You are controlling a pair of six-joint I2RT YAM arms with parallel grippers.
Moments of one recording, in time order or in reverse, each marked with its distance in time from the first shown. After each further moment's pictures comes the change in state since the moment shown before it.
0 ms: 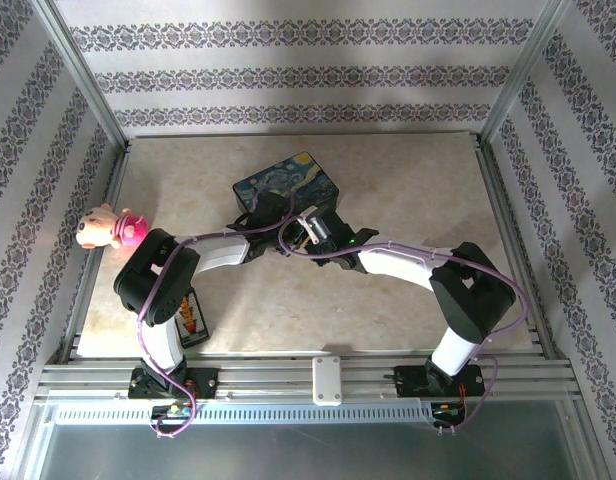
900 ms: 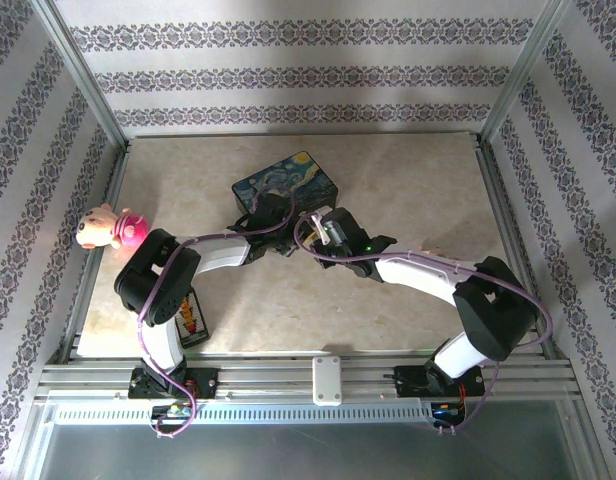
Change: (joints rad) left arm -0.006 0.000 -0.009 0.019 -0.026 0.000; right arm -0.024 -0.141 -0.120 0.067 -0.100 0.134
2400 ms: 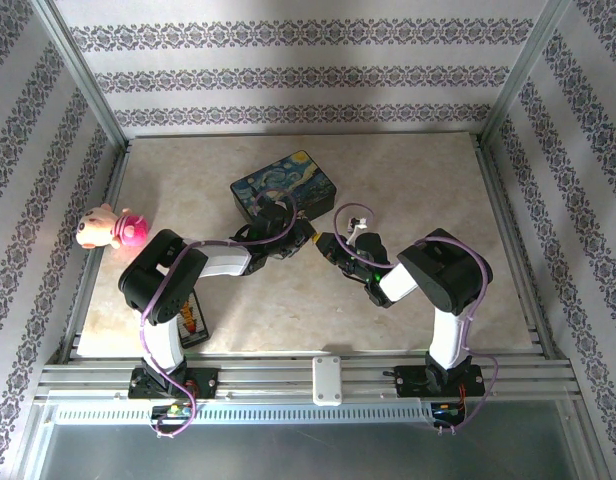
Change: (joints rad) left arm -0.021 0.022 -0.101 0.248 -0.092 0.051; right arm -0.165 0.314 -0.397 1.262 -0.285 0.942
